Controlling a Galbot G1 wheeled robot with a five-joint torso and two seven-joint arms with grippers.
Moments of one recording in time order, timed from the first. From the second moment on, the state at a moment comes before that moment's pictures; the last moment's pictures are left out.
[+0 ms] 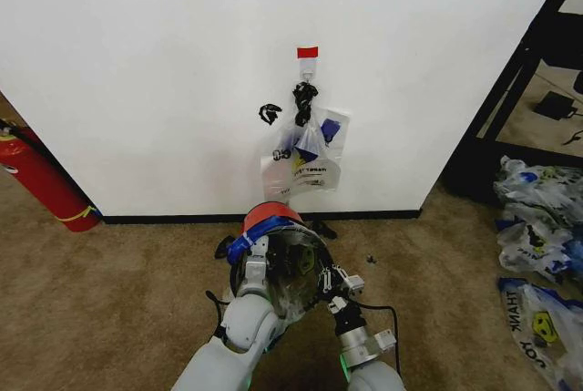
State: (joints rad) left arm 1.19 -1.36 -0.03 -1.82 -0.19 0.36 -0.46; right arm -1.37 1.29 0.05 1.70 0.45 0.54 0.03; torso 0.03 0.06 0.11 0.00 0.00
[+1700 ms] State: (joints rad) left arm 1.11 -1.31 -0.01 -1.75 -0.23 0.40 -0.43; right arm -1.39 1.33 0.02 1.70 0.60 0.55 -0.10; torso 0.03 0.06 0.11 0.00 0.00
